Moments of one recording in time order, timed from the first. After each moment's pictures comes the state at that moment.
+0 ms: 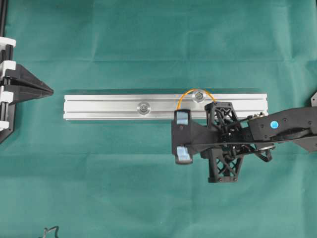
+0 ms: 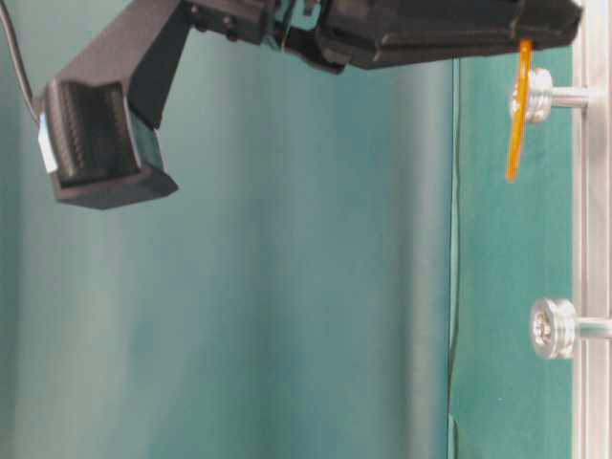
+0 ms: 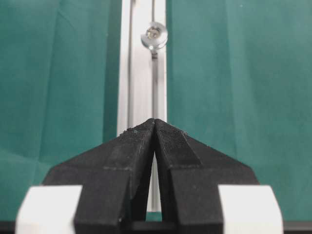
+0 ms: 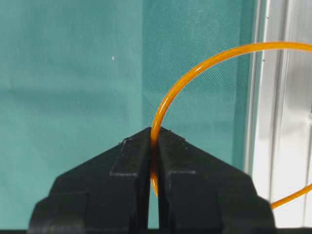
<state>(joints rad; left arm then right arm) 0.00 -0.95 0.92 0.02 0.62 -0.01 0.24 -0.01 0.42 -0.07 0.80 0.51</state>
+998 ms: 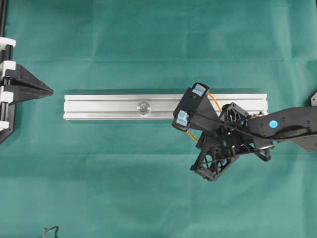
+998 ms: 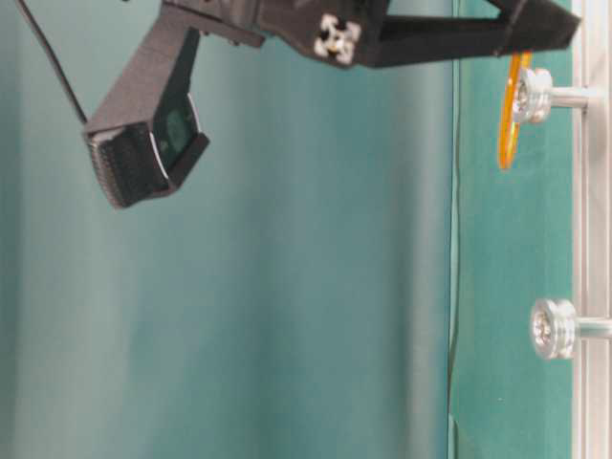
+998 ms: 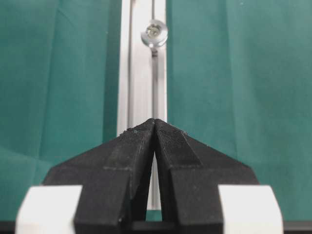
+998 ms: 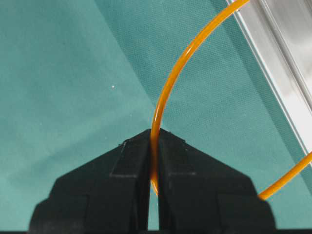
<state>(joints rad) 0.00 -0.95 0.92 0.02 0.62 -0.01 0.24 0.00 0.41 -0.07 0.80 1.00</state>
